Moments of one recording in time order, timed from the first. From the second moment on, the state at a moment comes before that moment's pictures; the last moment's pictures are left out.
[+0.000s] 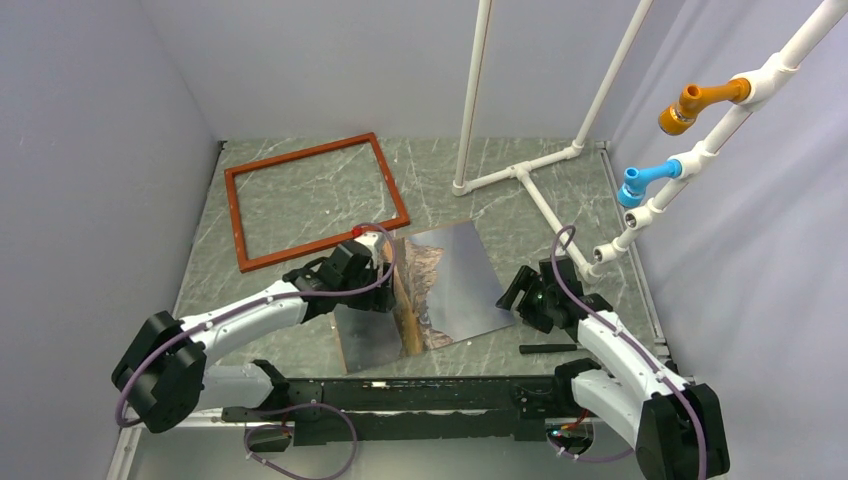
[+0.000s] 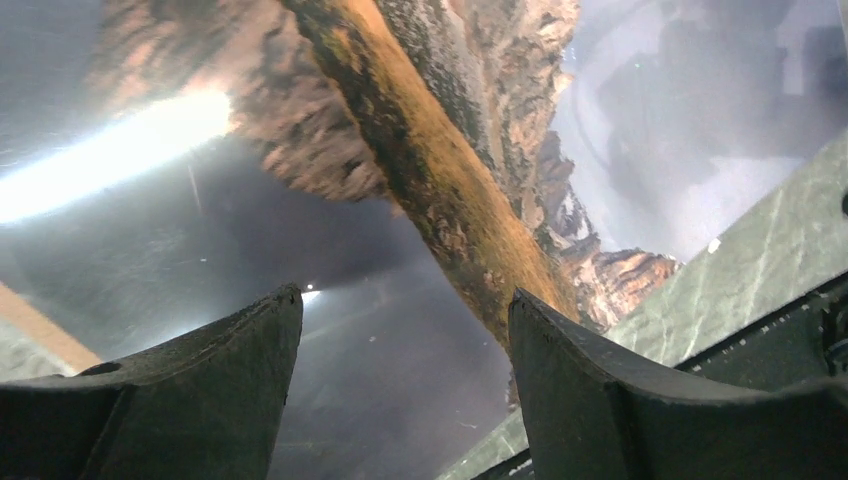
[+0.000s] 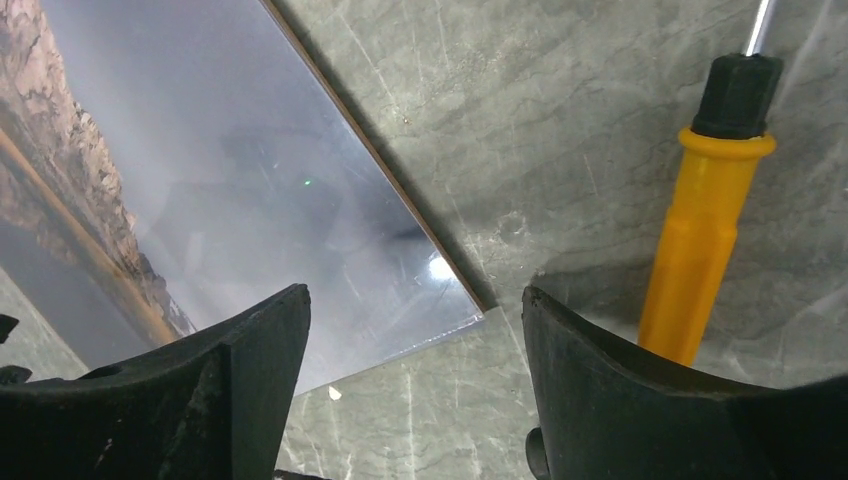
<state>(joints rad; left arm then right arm) -0.73 1.24 0.67 -0.29 0.02 -0.52 0.25 0.92 0.39 -0.45 -0.08 0.78</state>
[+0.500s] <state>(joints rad) -0.73 1.32 0.63 -0.29 -0.05 -0.55 0.25 0.91 0.36 -0.40 -0.16 0.75</state>
